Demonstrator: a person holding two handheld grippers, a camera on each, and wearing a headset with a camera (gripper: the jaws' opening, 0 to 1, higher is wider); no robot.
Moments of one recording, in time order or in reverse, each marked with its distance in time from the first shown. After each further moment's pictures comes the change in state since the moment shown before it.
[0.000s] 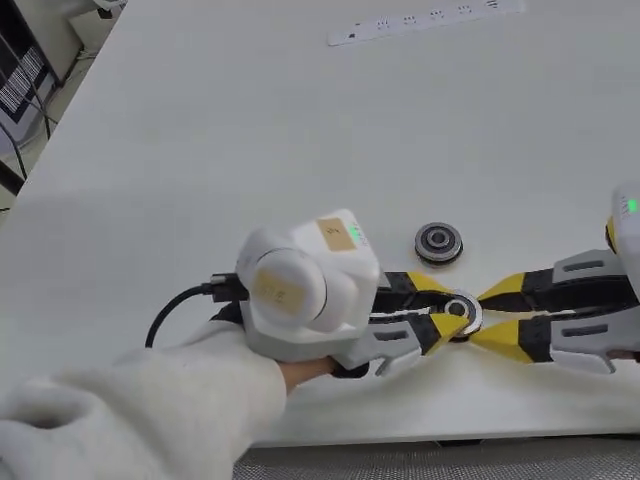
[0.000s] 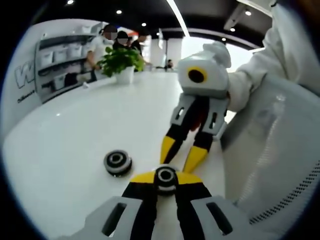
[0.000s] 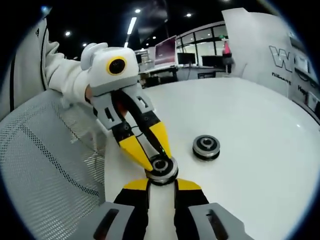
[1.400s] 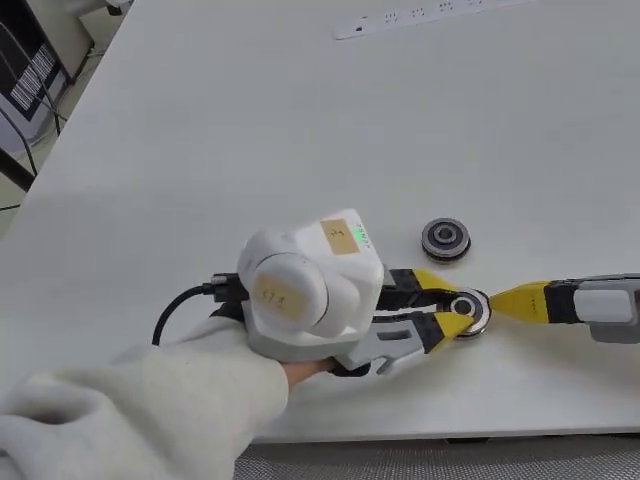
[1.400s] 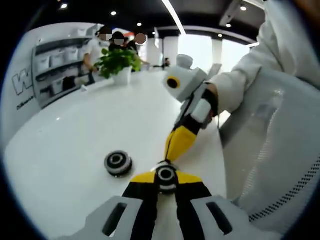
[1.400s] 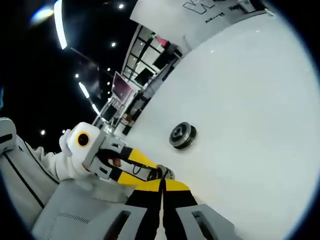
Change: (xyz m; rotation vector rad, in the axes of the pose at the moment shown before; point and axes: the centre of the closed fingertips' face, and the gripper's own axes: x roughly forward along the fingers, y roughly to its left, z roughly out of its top) left arm 0.002 0.000 -0.004 0.053 0.014 0.006; right arm -0.015 -0.011 0.012 0.763 -0.223 0.114
